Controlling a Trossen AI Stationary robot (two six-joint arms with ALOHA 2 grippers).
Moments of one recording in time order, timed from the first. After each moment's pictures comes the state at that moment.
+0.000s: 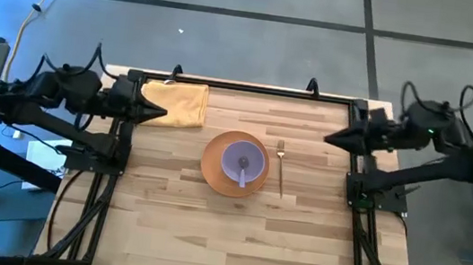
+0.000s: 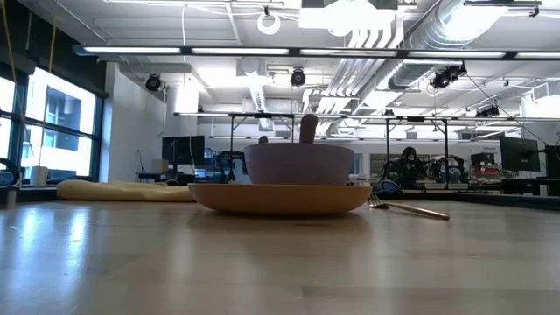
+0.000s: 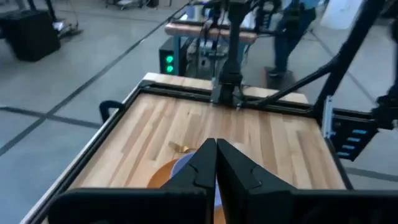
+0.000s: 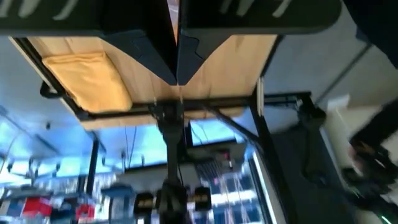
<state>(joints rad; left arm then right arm) 0.03 0.79 1.25 -0.76 -0.24 -0.13 0.07 0.87 1.40 -0.74 -0.03 0.11</state>
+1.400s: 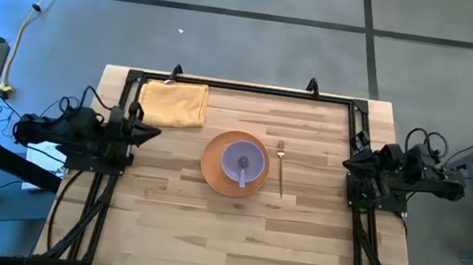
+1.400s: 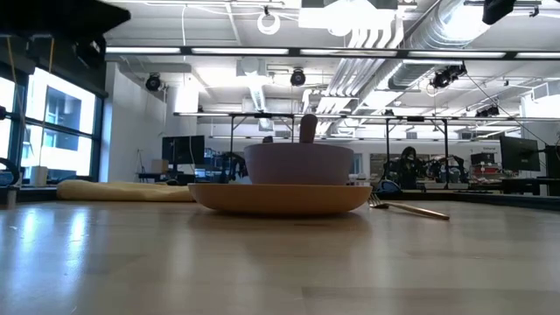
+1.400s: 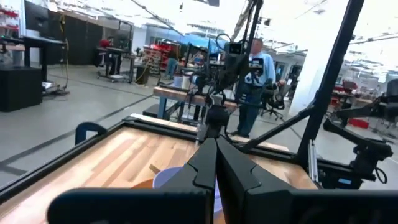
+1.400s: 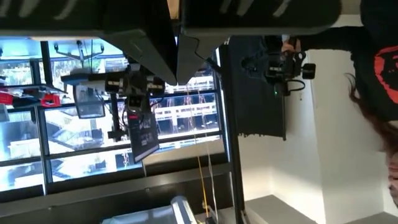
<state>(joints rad) 0.03 0.02 0.27 -0.16 -0.21 -0.16 0.08 0.01 0.34 0.04 -0.14 0.15</state>
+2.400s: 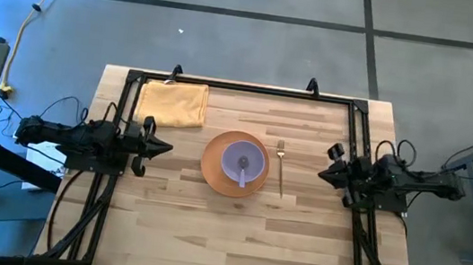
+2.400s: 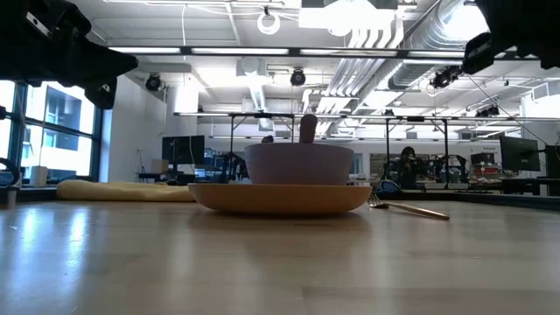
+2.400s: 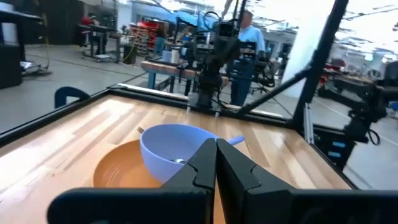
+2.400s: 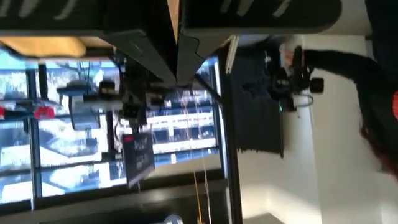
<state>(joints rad) 0.03 0.01 0.02 0.02 -0.15 -0.17 0.08 0.02 0.01 0.37 -0.17 0.13</state>
